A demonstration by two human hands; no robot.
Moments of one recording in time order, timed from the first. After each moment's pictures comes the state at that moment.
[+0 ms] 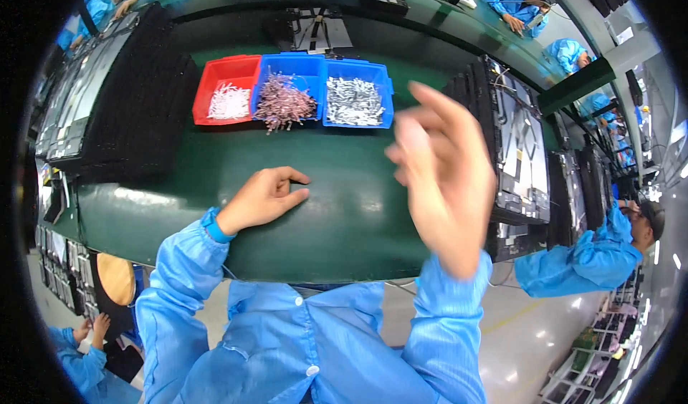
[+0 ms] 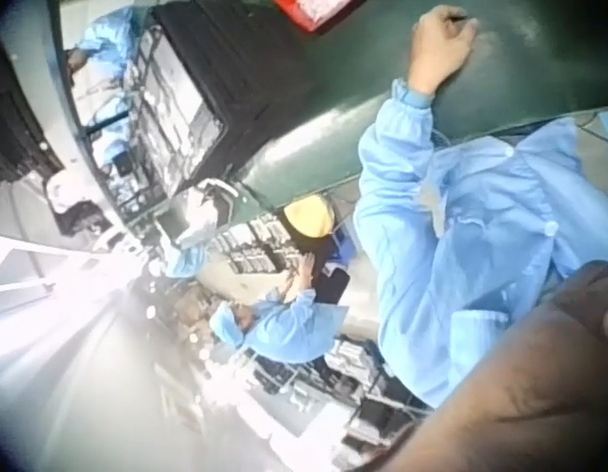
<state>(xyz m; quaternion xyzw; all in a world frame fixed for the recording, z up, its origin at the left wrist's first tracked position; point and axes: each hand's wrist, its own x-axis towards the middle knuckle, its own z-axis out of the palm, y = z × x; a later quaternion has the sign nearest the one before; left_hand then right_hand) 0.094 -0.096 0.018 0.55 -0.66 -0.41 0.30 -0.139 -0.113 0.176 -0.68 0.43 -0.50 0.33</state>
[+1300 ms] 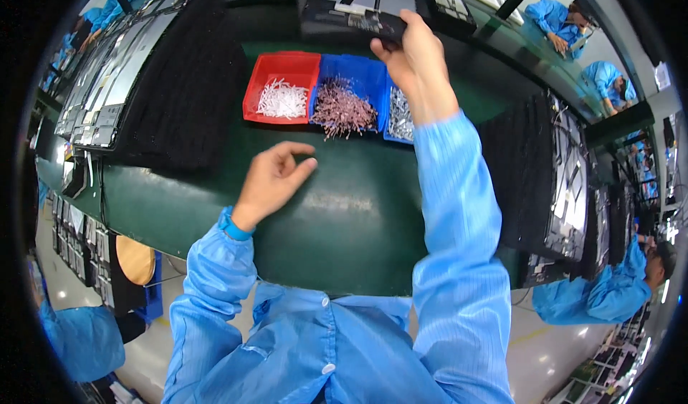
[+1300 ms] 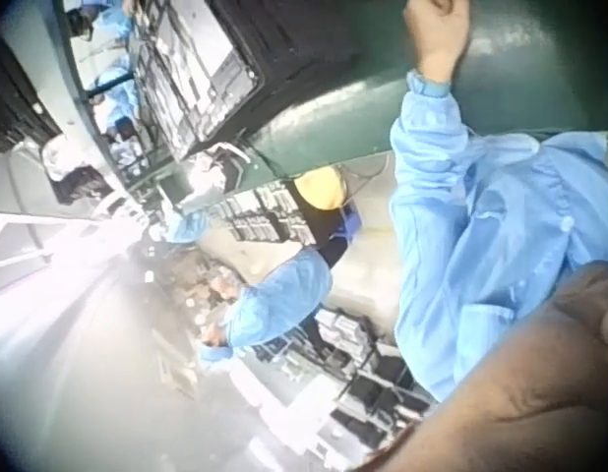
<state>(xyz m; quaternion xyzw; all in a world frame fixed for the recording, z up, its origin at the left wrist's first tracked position) 0.141 -0.098 0.017 0.63 -0.56 -0.32 0.44 -0.019 -0.325 0.119 -0.36 0.33 -0.54 0.69</state>
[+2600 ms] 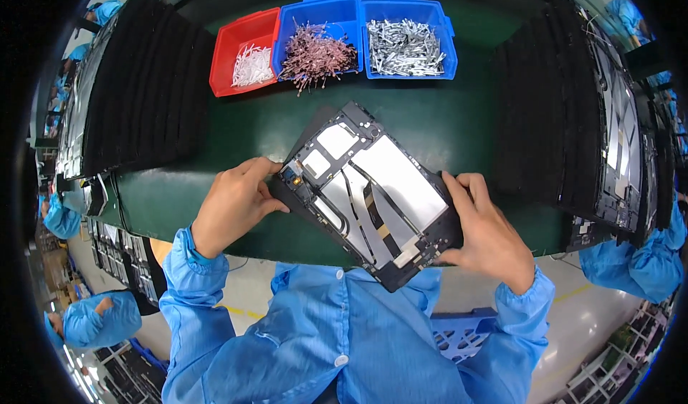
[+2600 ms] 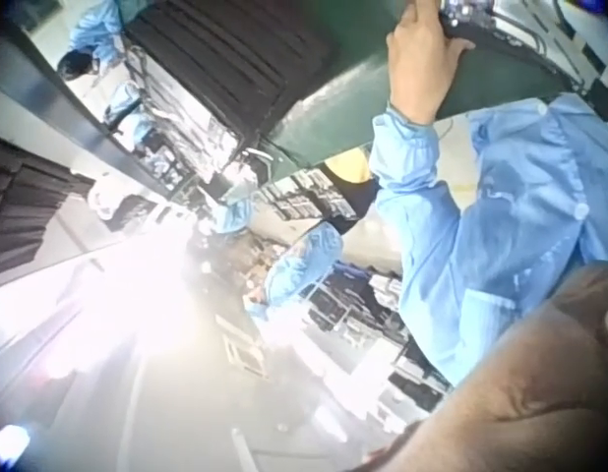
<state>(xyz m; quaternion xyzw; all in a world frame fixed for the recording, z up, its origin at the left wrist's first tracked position) 0.141 -0.046 0.072 0.60 -0.74 -0.27 0.14 -0.228 -0.094 0.069 -0.85 0.42 -0.03 0.33</state>
